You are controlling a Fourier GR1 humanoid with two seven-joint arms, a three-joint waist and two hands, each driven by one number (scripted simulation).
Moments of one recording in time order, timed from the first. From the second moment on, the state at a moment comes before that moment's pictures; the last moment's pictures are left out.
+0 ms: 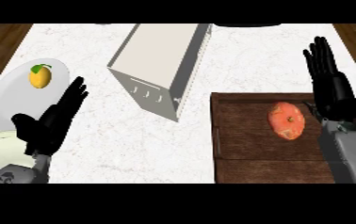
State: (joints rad) left arm -0.09 0.52 -0.27 -1.47 0.39 0.17 -0.01; right arm -0.30 -0.36 -0.05 -1.33 -0.21 -0.08 -0.24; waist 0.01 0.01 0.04
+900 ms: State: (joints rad) left arm -0.13 0.58 -0.28 -1.38 0.16 0.14 -0.15; right arm -0.20 -0.62 -0.20 -0.84 -0.30 0.42 -0.43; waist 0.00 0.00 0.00
